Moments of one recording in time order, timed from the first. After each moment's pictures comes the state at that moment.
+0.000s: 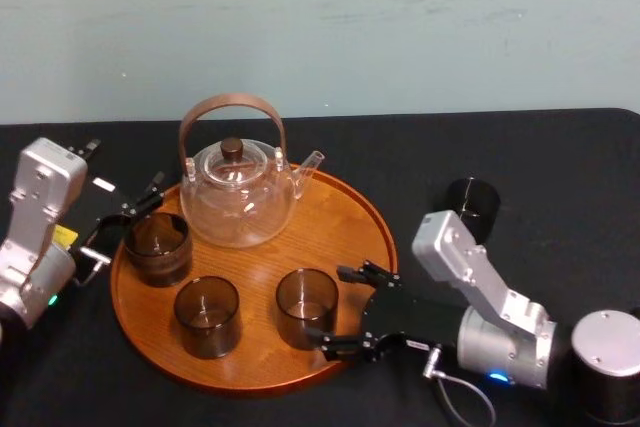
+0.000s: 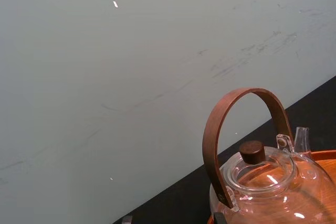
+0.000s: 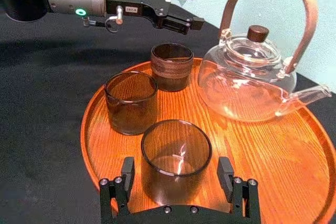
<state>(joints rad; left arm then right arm) -0.20 0.60 0.45 -1.41 -0.25 -0.12 0.03 0.18 0.49 -0.56 -1.52 0.26 0.06 0.58</state>
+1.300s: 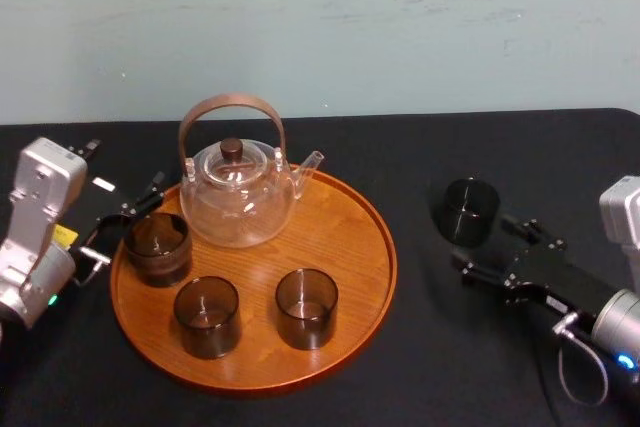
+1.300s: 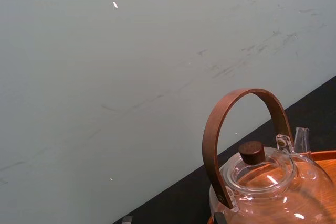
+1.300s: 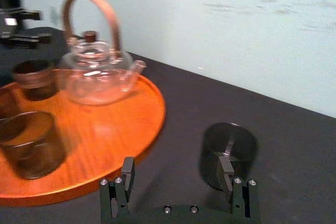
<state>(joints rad) -0.20 0.60 0.45 -1.41 -0.25 -0.12 0.03 -0.06 0.58 -0.25 -1.62 0.42 0.02 0.38</state>
